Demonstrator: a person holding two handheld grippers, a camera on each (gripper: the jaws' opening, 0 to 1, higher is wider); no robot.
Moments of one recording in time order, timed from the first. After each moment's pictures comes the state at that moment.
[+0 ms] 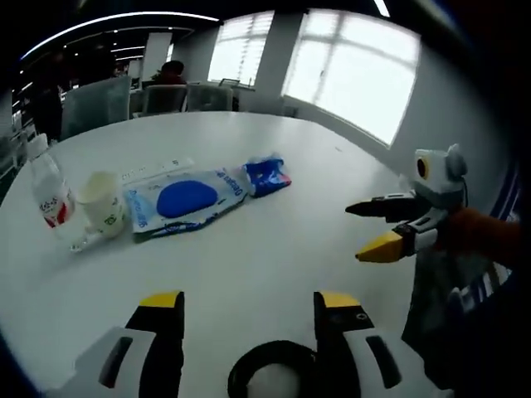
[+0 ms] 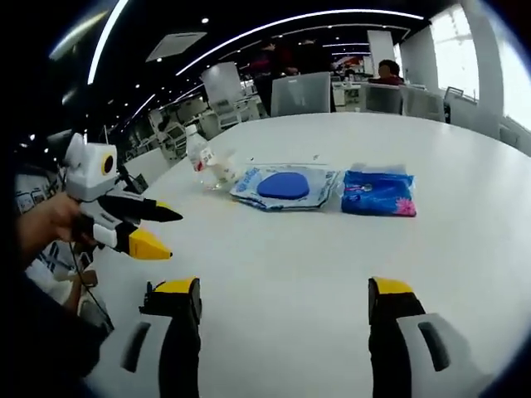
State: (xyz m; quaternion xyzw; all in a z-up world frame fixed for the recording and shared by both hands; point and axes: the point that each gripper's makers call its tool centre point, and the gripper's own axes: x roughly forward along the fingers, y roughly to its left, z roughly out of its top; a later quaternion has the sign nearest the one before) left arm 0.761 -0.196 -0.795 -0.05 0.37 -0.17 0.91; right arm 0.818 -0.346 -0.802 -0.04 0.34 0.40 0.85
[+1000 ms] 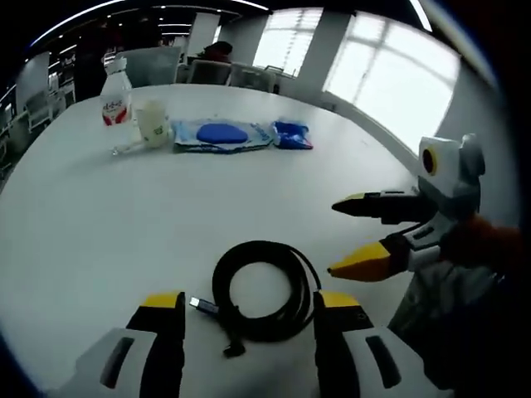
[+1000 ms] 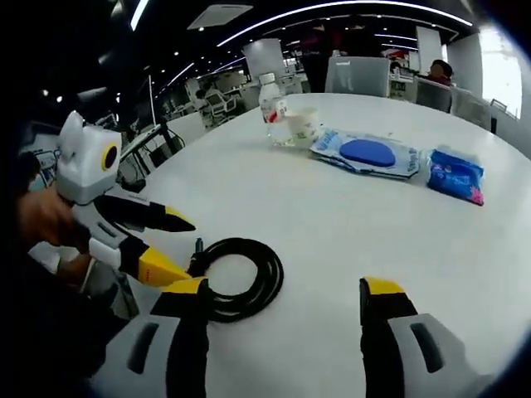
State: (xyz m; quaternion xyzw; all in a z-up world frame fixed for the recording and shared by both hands) left arm 0.657 -0.185 -0.844 -0.10 0.41 -0.07 0.90; right arm 0.720 -0.277 -0.831 -0.09 0.35 0.48 0.80
